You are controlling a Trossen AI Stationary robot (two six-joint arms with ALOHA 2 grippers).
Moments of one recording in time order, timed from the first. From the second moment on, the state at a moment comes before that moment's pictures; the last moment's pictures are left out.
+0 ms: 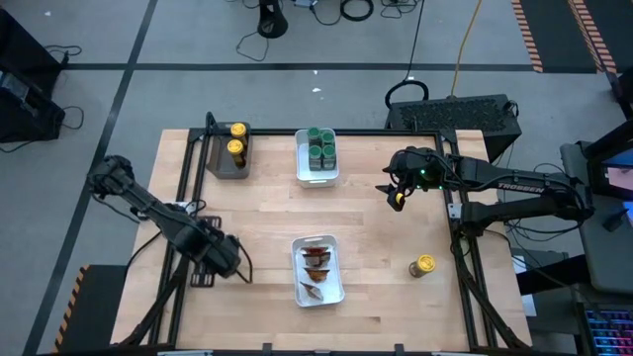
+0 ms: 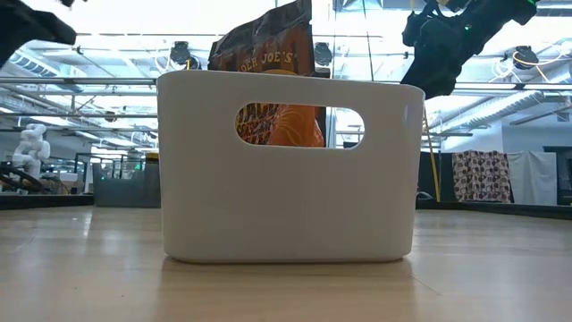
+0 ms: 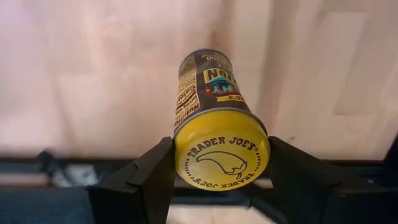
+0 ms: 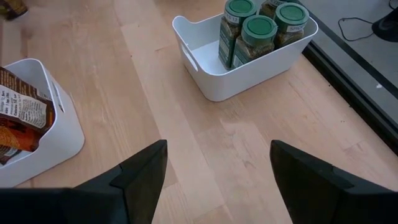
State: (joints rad) left arm -0.59 1.35 1.13 -1.41 0.09 -0.59; right arm -0.25 0.96 0.79 -0.52 0.10 0.17
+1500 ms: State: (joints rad) left arm 0.90 1.30 1.42 -1.57 -0.14 -0.01; right arm -0.25 0.96 0.79 -0.53 0.10 0.15
